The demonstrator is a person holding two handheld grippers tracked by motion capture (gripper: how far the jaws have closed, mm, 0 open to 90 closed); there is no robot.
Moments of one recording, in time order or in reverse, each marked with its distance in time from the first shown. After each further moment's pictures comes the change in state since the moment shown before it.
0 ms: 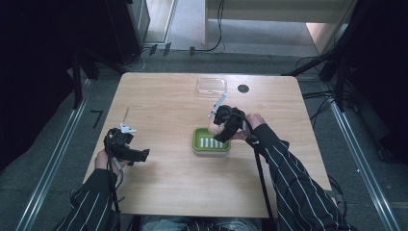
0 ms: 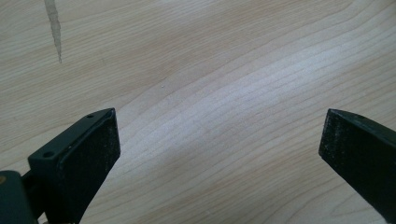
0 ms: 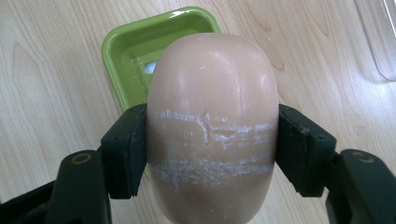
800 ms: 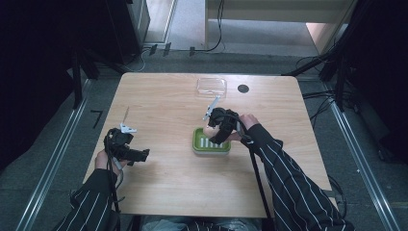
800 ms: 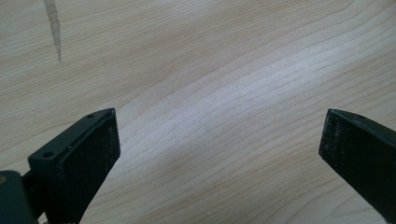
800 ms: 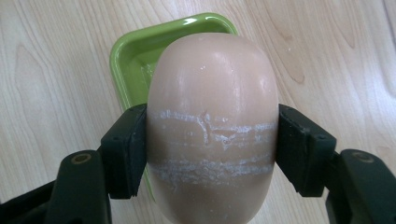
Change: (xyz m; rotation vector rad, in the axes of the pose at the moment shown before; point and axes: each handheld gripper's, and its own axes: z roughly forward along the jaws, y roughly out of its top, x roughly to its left) left arm 0.000 0.000 0.000 0.003 0.001 0.003; right arm 0.004 0.009 0.016 0.021 0.038 -0.031
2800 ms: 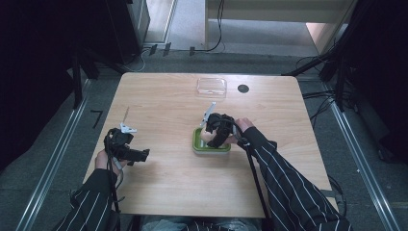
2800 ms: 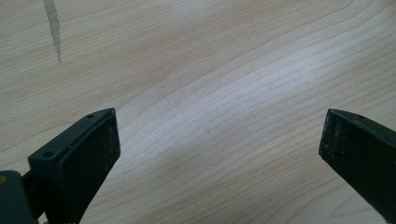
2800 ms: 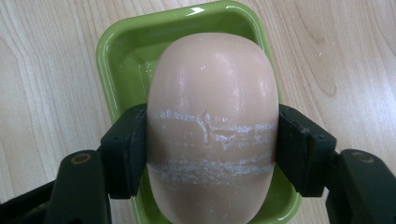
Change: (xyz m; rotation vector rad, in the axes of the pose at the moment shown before) left arm 0.000 0.000 0.001 -0.002 -0.002 0.000; right arm 0.001 -0.003 0.033 0.000 0.030 -0.052
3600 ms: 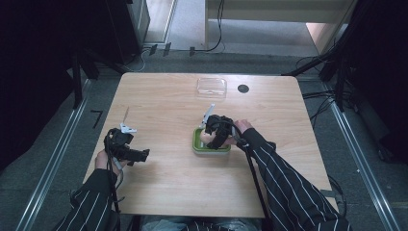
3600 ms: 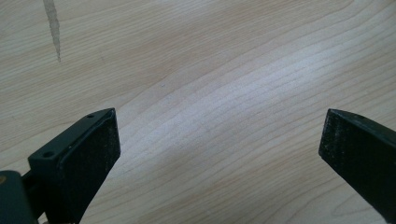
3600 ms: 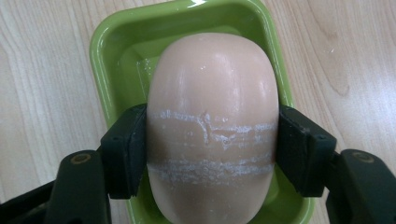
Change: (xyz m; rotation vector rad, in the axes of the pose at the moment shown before) left arm 0.000 0.000 0.000 0.002 0.000 0.000; right arm 0.001 -0.001 0.009 0.012 0.003 -0.009
